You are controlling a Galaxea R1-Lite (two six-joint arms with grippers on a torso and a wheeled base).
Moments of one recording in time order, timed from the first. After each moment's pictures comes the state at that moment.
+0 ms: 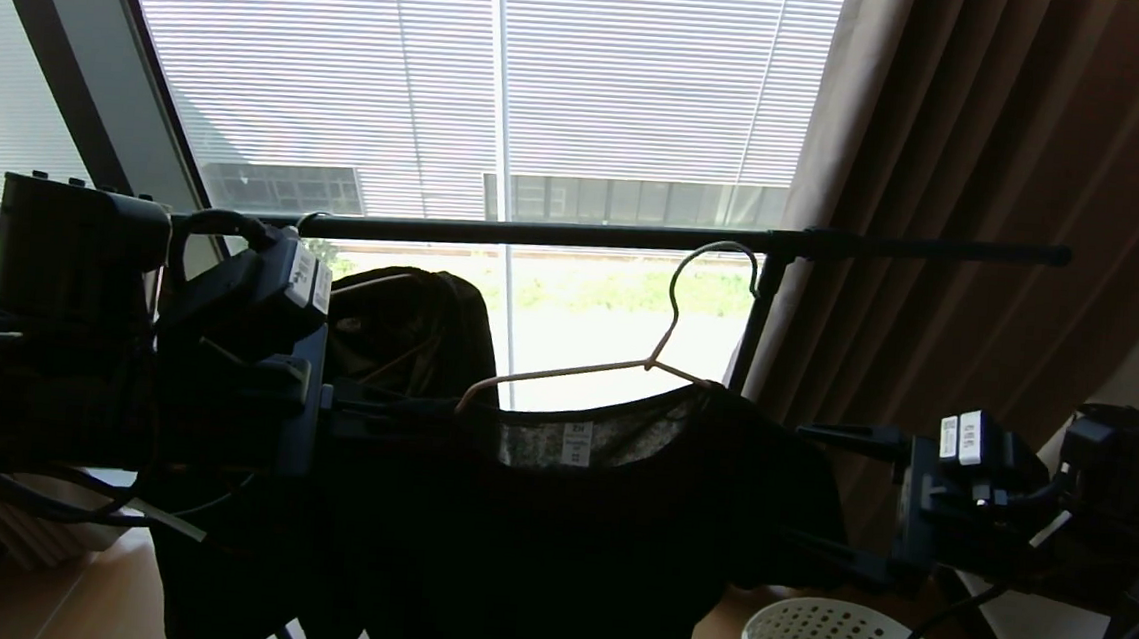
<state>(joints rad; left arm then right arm) -0.33 1.49 -0.83 -0.16 -0.79 0.62 0.12 1.79 -0.39 -1.06 0.89 -0.48</state>
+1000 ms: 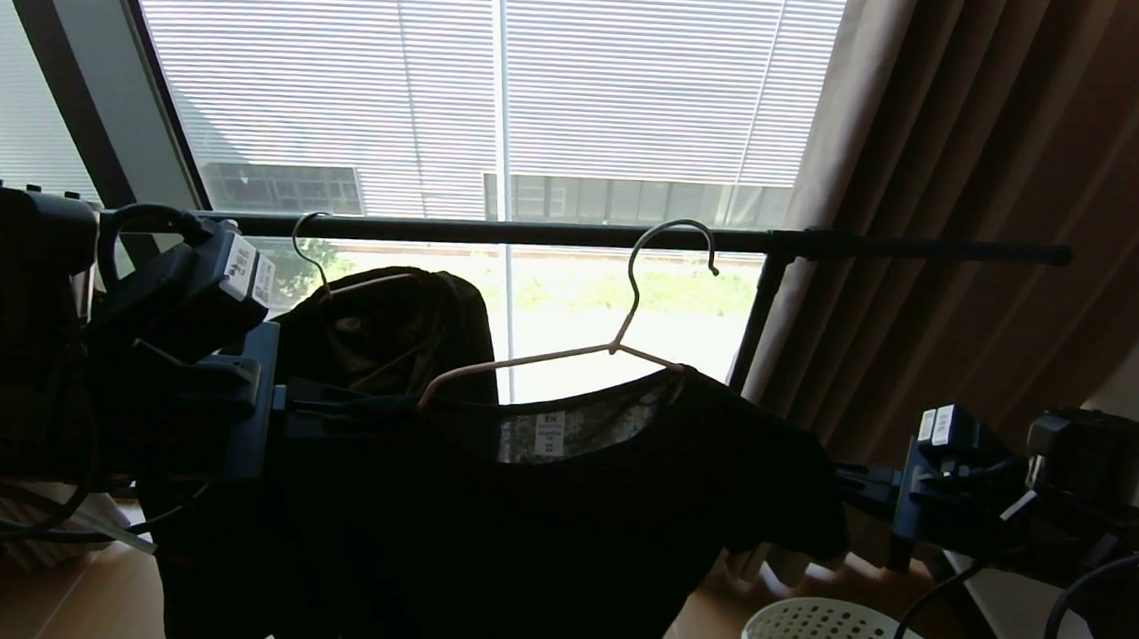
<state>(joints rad) -0.27 1.42 -0.78 -0.16 -0.80 0.60 -0.01 1.94 -0.47 -1.06 0.89 -0.50</state>
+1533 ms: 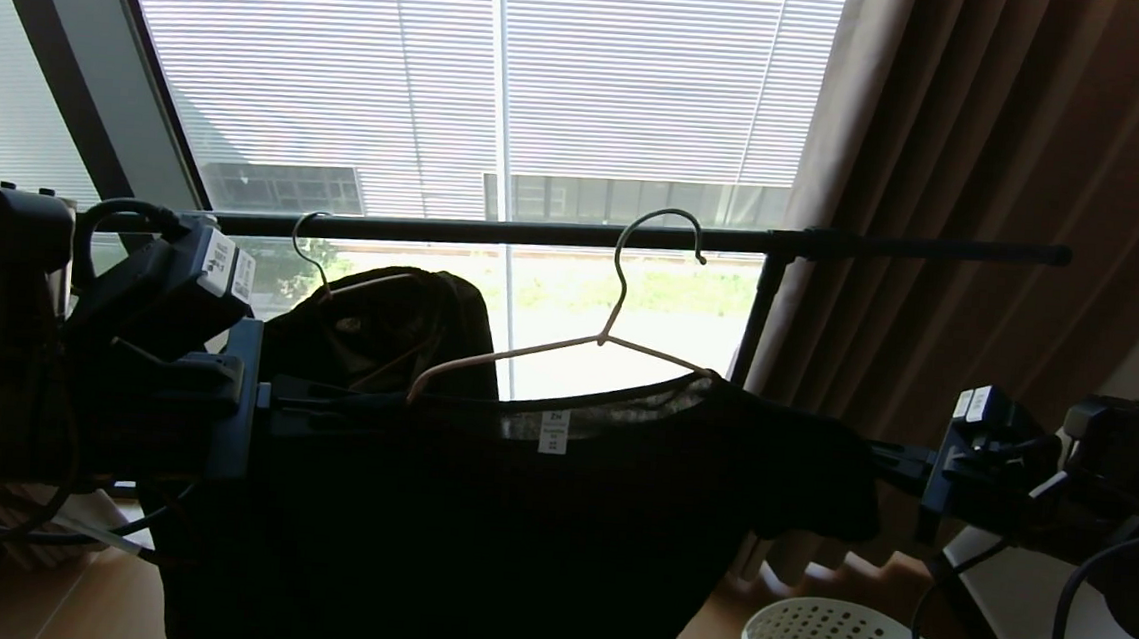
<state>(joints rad) -0.25 1.40 -0.78 -0.16 -0.80 0.59 -0.12 1.96 -0.53 -1.06 0.89 -0.50</state>
